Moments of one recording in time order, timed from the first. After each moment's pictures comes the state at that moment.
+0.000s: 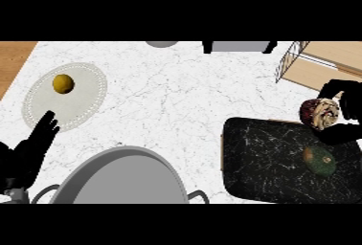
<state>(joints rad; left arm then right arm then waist) 0.02 0.28 0.20 -1.43 0.06 -0.10 0.10 -0.28 -0.42 -0.14 -1.66 0.79 0.32 0.30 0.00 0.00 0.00</state>
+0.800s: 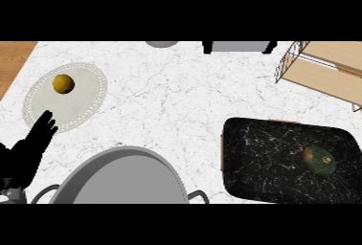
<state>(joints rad) 0.02 0.28 0.22 -1.43 0.06 -0.12 0.11 -0.51 -0.54 -0.51 -1.94 0.34 0.54 0.66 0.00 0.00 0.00</state>
